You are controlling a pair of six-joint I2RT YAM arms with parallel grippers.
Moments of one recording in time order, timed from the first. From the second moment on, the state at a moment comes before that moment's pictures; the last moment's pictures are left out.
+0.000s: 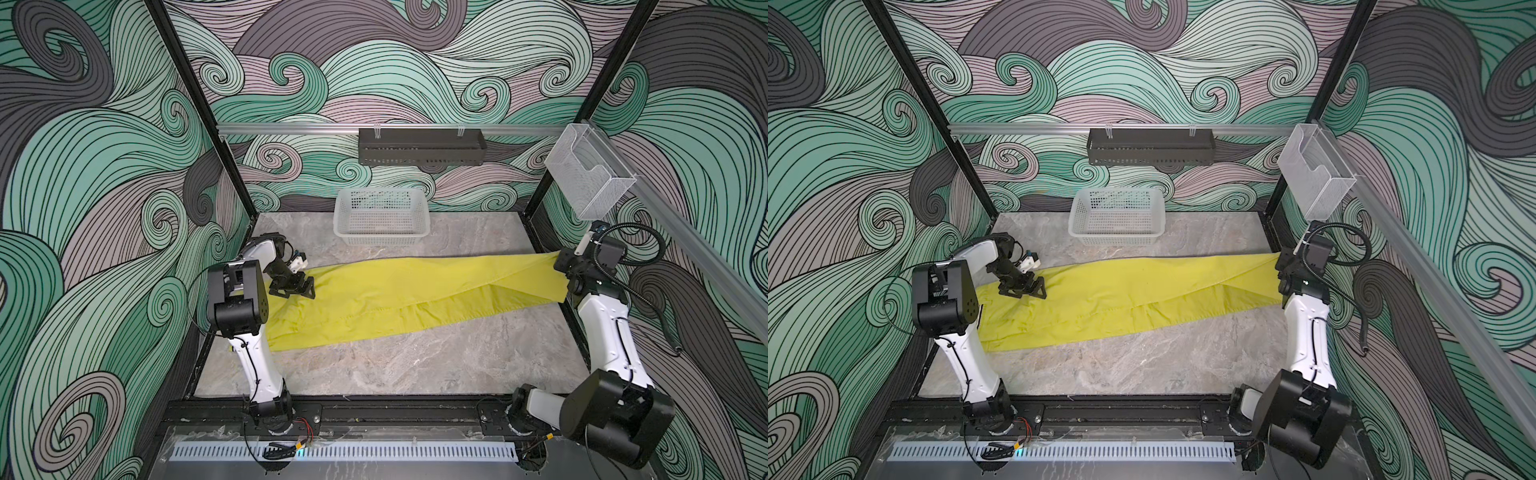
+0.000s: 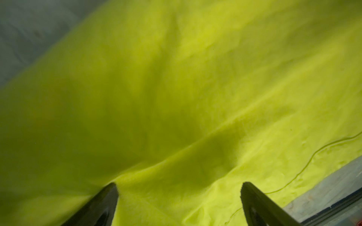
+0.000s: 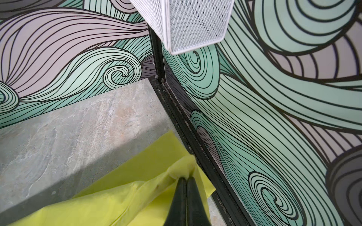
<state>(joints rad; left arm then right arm) 0.18 2.04 1.48 -1.07 0.26 0.40 -0.41 1.22 0.99 -0.26 0.10 -0.04</state>
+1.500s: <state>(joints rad) 0.18 1.87 1.43 -0.71 0.88 0.08 -0.33 1.39 0.86 -0.60 -0.50 0.56</state>
